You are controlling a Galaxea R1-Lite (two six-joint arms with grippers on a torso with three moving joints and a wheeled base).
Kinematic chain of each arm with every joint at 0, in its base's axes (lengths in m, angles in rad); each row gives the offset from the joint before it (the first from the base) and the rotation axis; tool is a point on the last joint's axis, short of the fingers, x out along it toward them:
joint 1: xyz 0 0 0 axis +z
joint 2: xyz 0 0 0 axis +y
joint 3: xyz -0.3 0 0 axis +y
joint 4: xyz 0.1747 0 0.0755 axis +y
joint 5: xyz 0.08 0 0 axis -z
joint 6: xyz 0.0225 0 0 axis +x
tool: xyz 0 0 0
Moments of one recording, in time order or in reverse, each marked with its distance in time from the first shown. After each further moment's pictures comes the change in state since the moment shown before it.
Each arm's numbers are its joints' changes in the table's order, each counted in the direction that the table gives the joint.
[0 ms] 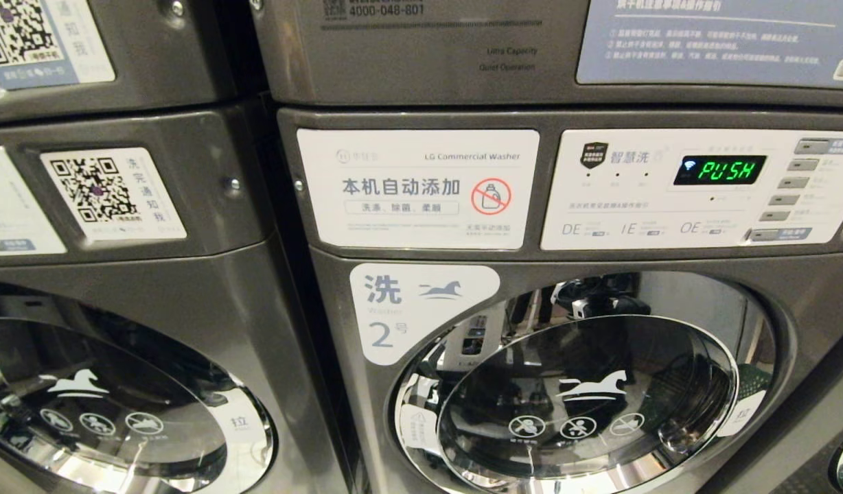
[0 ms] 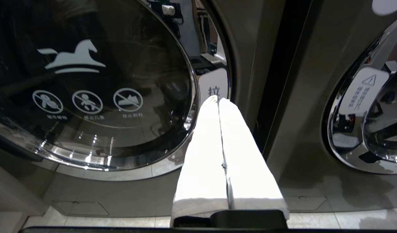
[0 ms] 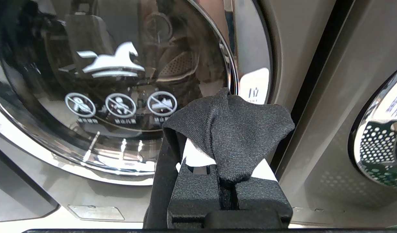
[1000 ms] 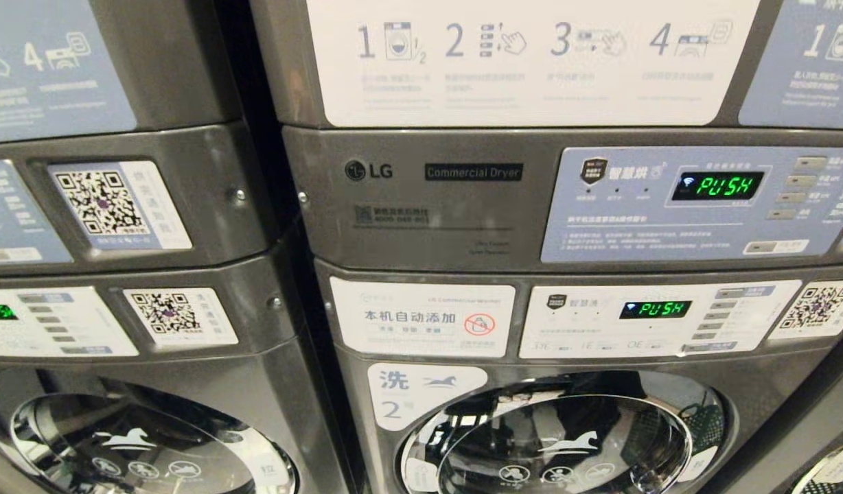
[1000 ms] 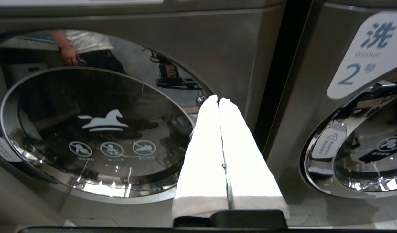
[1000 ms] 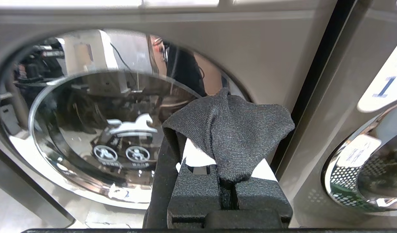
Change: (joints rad) left arm 0.000 0.000 0.000 0.000 -0.001 0.000; right arm 0.000 0.000 0.000 -0.001 -0.001 0.000
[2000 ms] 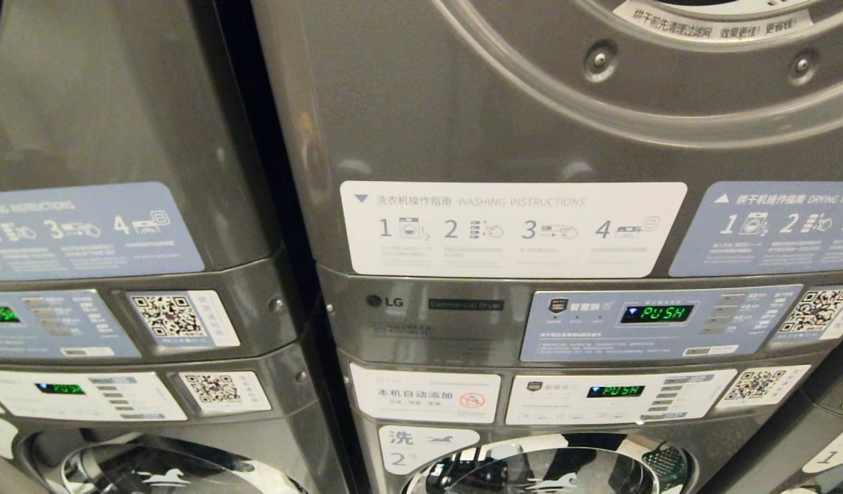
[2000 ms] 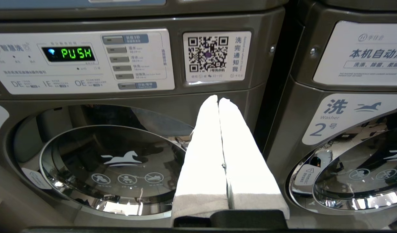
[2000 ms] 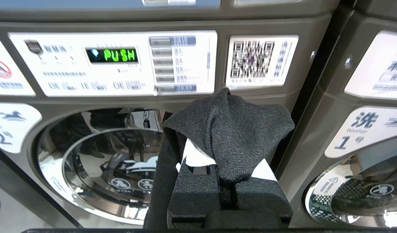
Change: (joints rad) left arm 0.000 0.000 0.000 0.000 0.000 0.001; right arm 0.000 0.000 0.000 0.000 0.000 -0.003
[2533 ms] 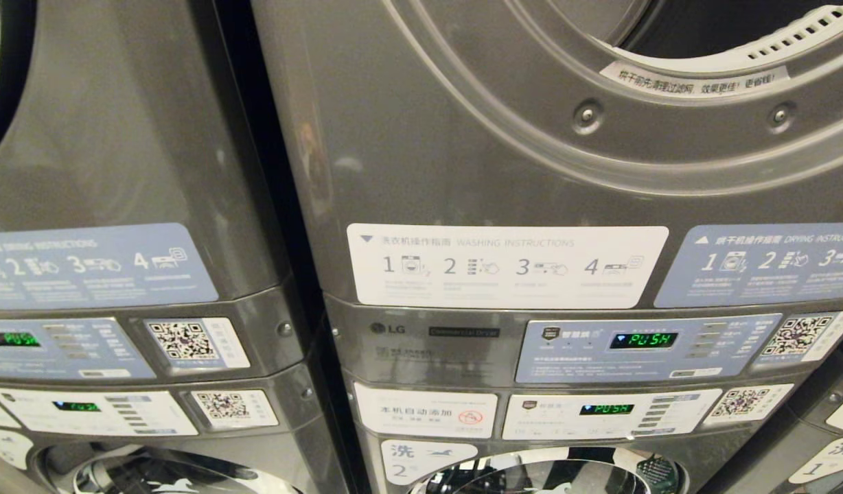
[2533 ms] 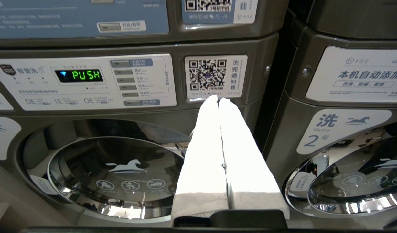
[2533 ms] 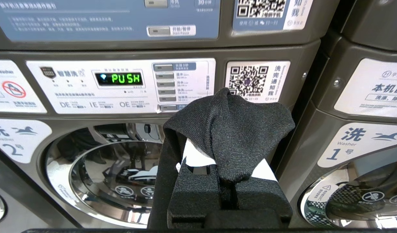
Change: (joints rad) left arm 0.000 0.000 0.001 0.000 0.000 -0.001; right arm 0.000 0.000 0.000 0.000 0.000 0.000
